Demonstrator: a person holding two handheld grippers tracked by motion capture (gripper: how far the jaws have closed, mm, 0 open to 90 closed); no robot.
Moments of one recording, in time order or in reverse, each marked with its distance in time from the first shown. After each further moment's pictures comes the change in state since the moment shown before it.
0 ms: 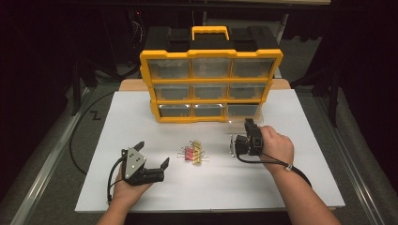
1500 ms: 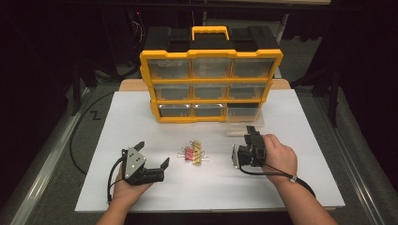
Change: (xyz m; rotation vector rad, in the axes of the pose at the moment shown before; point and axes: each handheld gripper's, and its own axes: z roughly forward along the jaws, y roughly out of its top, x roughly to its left) left arm 0.000 0.000 0.001 -0.002 -0.005 0.000; right arm 0.014 -0.006 -0.028 -0.032 0.051 0.031
